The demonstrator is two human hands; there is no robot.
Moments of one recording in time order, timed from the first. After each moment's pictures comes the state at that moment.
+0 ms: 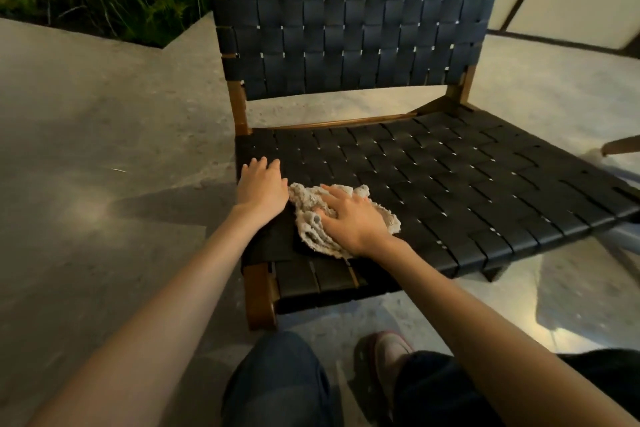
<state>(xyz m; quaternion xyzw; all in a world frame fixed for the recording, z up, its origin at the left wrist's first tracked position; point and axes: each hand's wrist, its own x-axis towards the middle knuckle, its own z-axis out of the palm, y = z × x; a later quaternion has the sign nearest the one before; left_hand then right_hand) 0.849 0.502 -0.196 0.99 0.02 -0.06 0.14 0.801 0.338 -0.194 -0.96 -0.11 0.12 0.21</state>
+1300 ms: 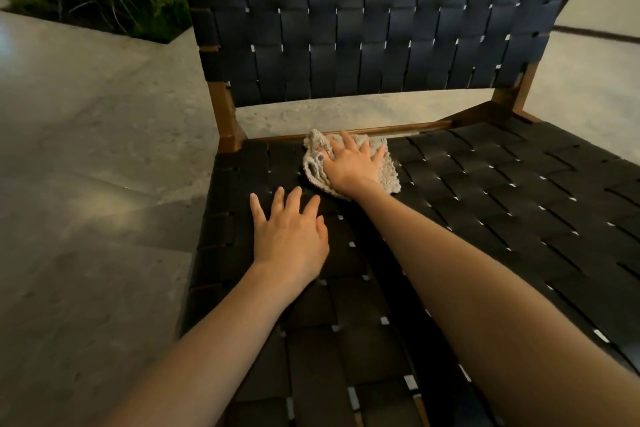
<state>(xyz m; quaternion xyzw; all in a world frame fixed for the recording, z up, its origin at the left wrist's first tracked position) 0.879 0.452 -0.228 1.00 -0.02 -0.05 0.08 1.032 0.341 -0.282 -0.99 -0.05 0.04 0.12</state>
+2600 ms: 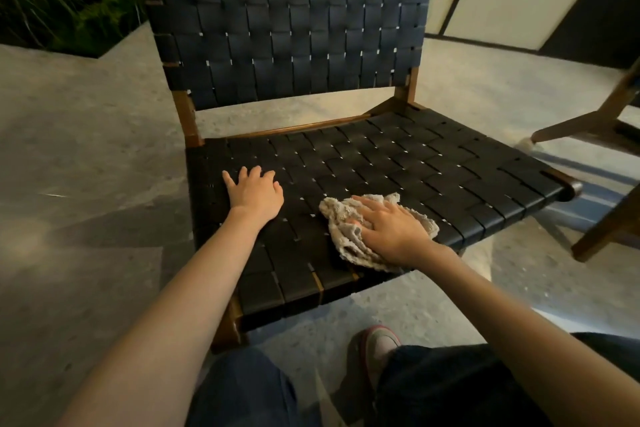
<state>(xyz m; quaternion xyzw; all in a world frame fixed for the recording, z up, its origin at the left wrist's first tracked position) 0.870 0.454 -0.212 0.99 -0.03 -0.08 0.08 0.775 0.241 -0.180 -0.98 -0.05 0.14 0.10</state>
